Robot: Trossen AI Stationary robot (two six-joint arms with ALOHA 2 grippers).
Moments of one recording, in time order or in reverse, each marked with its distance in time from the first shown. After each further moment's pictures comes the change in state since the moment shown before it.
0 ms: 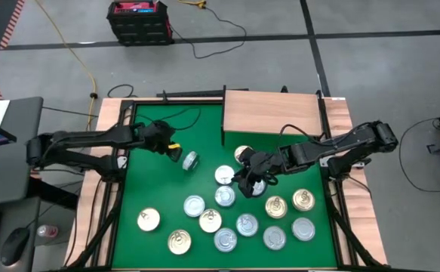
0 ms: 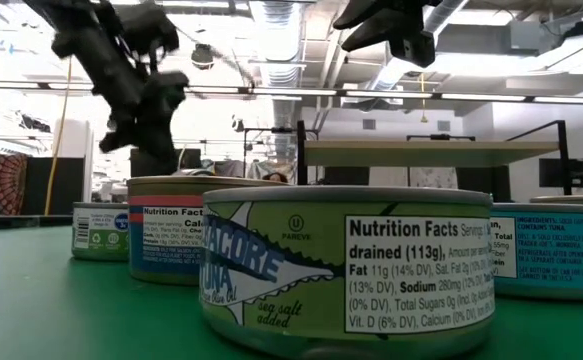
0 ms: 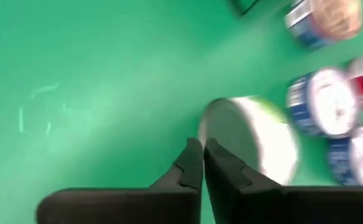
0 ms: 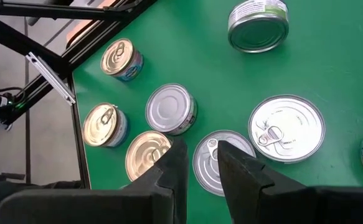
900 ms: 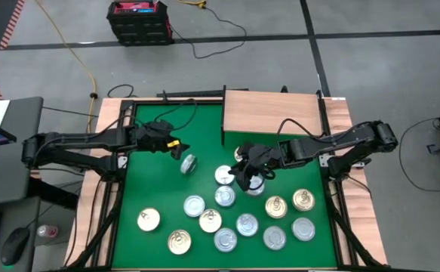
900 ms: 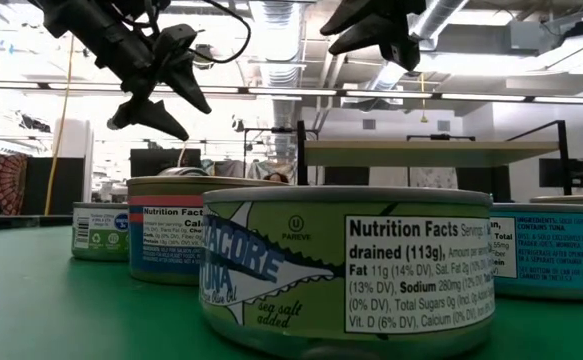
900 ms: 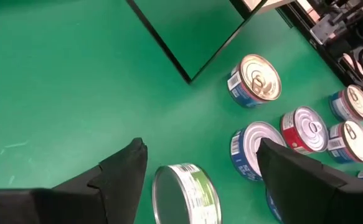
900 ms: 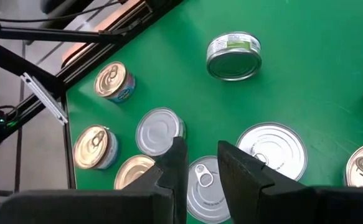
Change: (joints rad) left arm -0.096 -0.076 0.027 0.112 -0.140 -0.072; right arm -0.050 0.000 0.000 0.048 0.011 -0.059
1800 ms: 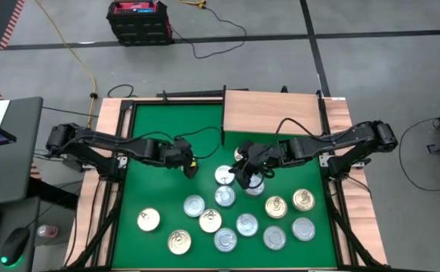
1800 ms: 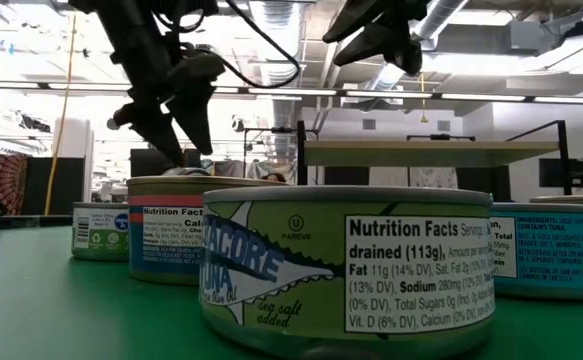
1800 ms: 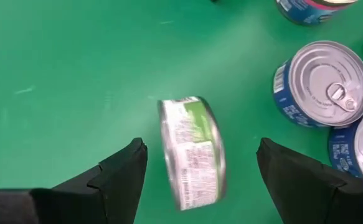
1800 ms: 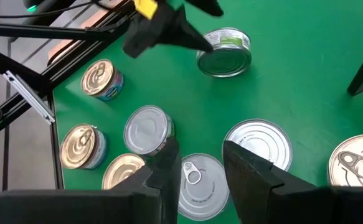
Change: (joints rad) left arm -0.248 0.394 0.249 -0.296 -0.190 -0.130; right arm -0.015 0.000 0.000 -0.033 0.019 -0.002
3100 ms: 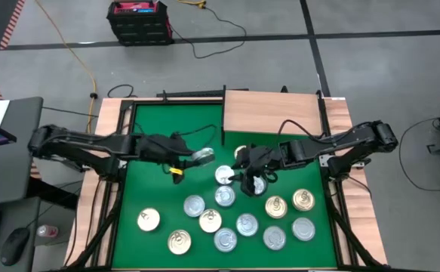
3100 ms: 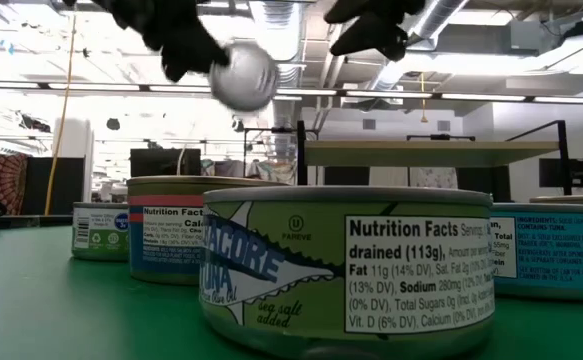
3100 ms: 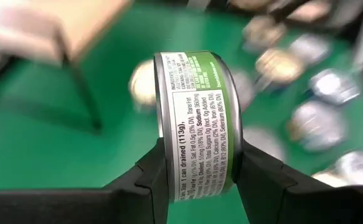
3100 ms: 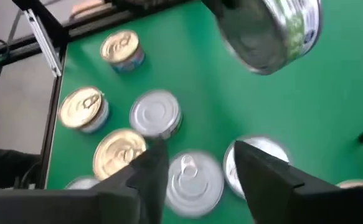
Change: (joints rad) left arm -0.002 -0.289 -0.117 0.440 0.216 0.651; right arm 0.023 0.000 0.000 0.049 -0.041 -0.316
